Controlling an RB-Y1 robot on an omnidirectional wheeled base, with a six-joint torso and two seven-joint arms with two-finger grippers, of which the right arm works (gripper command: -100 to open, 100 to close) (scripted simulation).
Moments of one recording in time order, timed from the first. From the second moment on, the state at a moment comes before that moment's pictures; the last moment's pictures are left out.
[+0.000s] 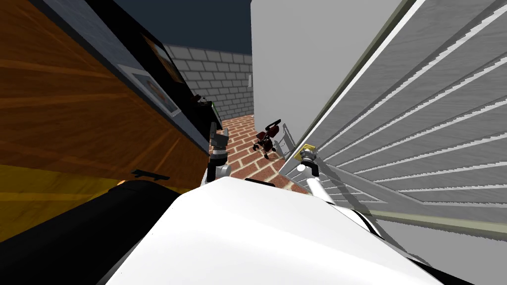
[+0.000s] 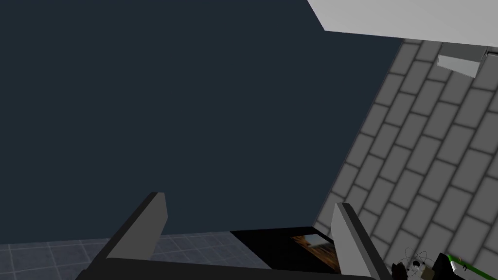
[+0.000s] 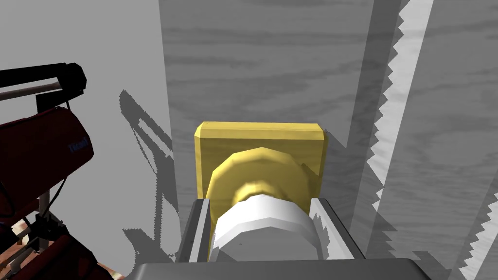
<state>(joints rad) -0.24 -0.32 -0.06 -0.88 -0.82 -0.46 -1.13</state>
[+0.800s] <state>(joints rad) -0.22 -0.34 0.01 -0.91 -0.80 -0.45 -1.18</state>
